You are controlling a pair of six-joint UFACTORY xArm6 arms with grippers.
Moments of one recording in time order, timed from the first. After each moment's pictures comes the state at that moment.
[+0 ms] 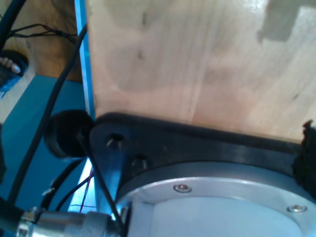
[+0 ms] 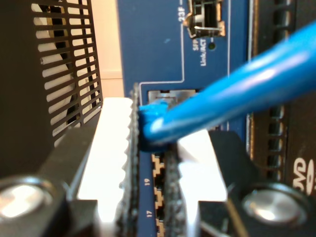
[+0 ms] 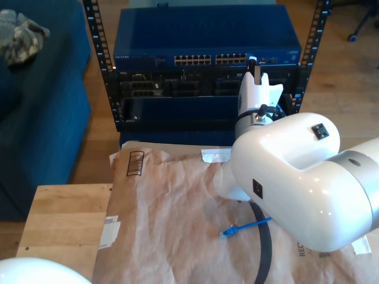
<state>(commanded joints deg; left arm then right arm) 96.7 -29.1 -5.9 8.4 62.0 -7.4 23.7 43.3 -69.8 30.5 -74.2 80.4</state>
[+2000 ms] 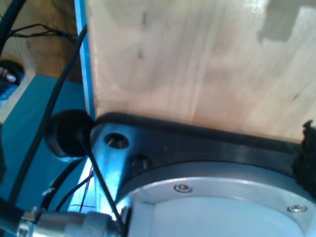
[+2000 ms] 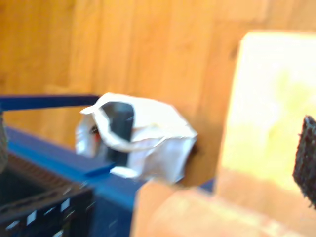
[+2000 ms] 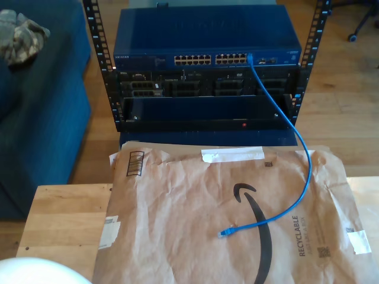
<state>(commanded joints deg) 96.7 -29.1 -5.9 8.4 62.0 -7.4 -26.4 -23.4 -31.7 -3.1 20.9 60.0</state>
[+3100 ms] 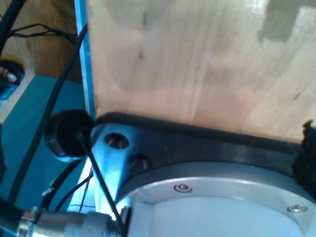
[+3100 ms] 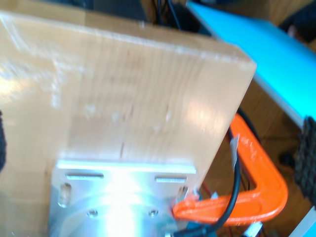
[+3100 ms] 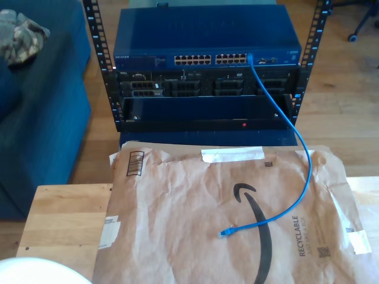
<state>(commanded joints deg) 96.7 -29.1 -5.9 8.4 62.0 -7.4 -76.0 -31.0 -19.6 -9.8 70.9 12.2</state>
